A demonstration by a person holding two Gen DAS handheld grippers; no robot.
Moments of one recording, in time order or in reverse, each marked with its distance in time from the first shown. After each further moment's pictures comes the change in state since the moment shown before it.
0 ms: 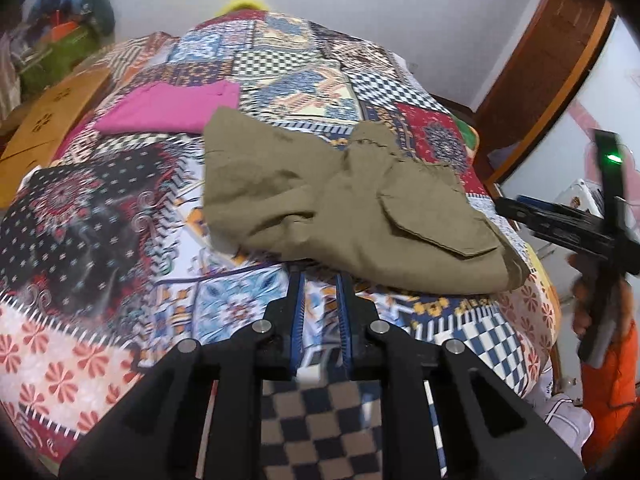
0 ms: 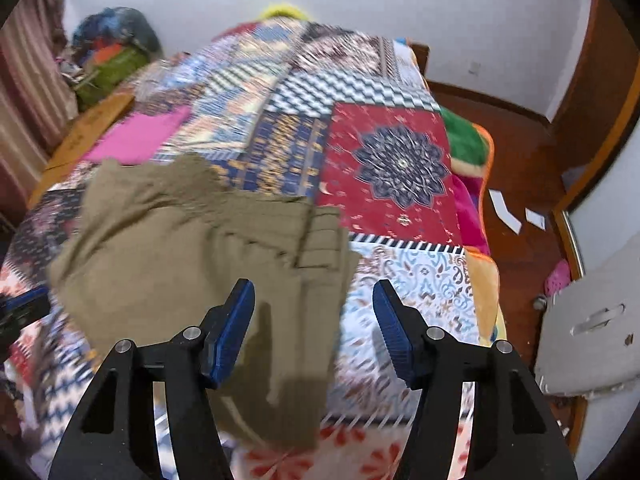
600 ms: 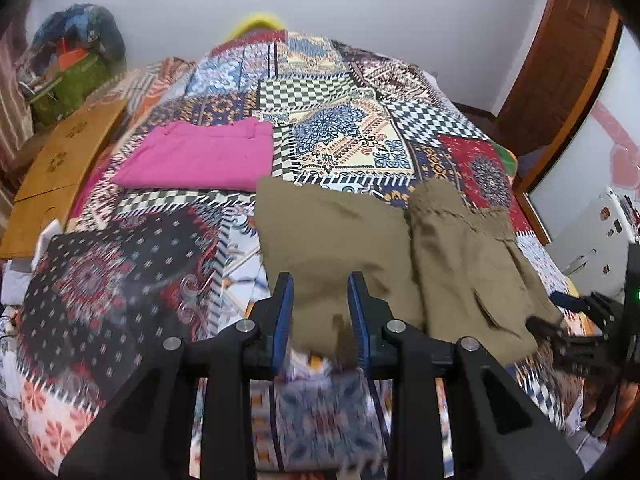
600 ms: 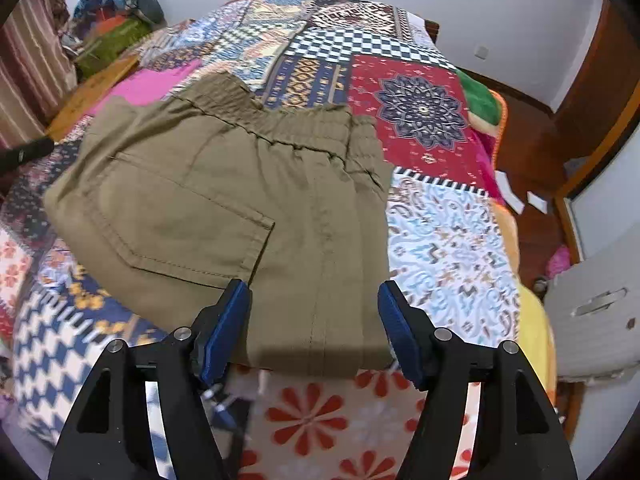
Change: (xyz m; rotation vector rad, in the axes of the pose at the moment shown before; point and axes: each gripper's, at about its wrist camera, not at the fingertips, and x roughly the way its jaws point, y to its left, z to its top) left arm 0.033 0.034 0.079 0.048 -0.022 0.084; right arm 0.032 0.016 -0.037 -0.028 0.103 -0.038
